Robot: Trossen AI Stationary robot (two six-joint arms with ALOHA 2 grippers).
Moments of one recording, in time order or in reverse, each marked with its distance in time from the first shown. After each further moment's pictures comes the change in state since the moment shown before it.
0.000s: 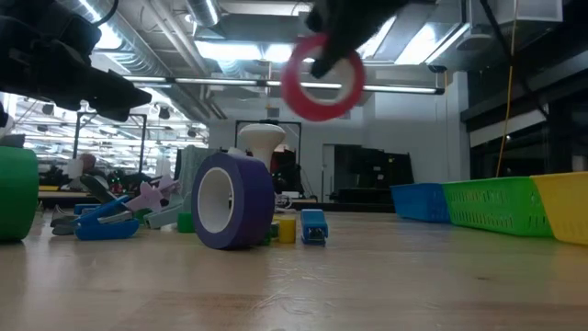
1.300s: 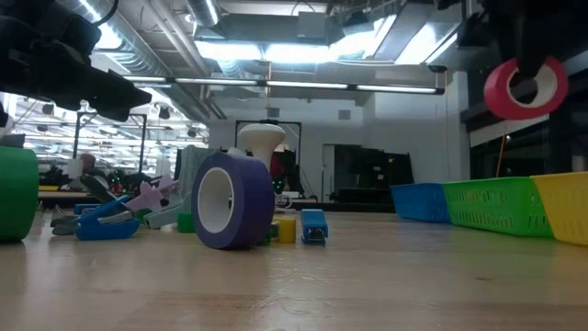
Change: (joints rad) left arm 0.000 0.000 0.000 0.001 0.000 0.000; right arm 0.012 -0.354 -0.229 -0.593 -0.051 0.474
